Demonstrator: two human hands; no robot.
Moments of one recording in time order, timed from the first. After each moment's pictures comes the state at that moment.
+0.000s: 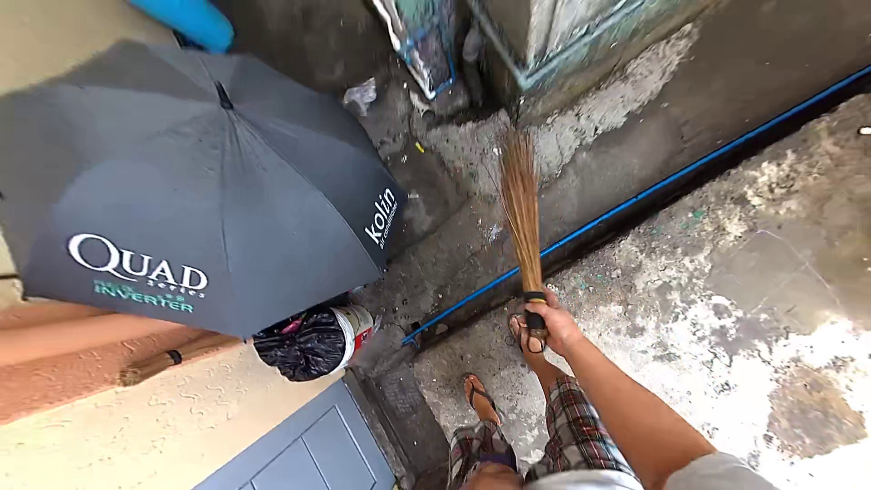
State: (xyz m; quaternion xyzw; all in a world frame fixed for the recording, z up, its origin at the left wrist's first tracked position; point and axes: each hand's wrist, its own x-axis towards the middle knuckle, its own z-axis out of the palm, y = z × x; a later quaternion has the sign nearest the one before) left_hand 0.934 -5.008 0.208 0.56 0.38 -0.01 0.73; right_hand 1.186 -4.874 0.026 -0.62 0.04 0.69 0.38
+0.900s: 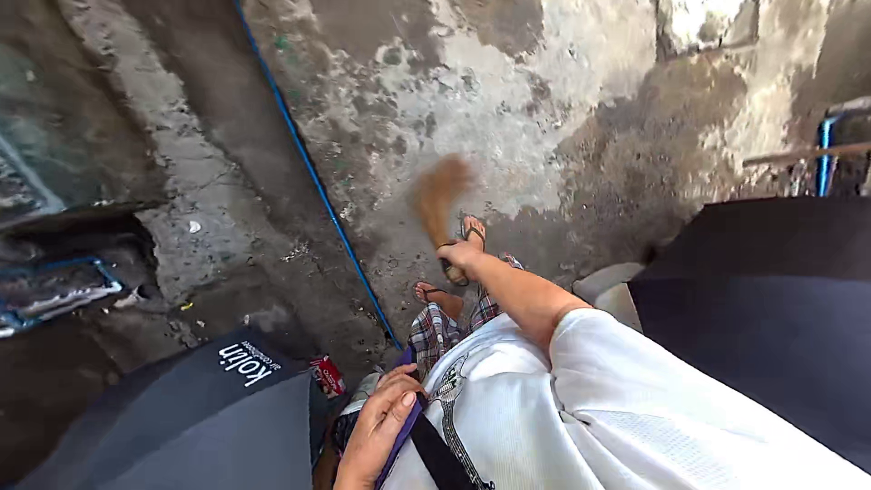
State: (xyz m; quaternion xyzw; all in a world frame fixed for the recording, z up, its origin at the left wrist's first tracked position) left_hand 0.989 -5.081 0.285 0.71 0.07 -0.31 0.63; right_hand 1.176 -5.305 0.076 -0.63 0.35 0.51 0.48
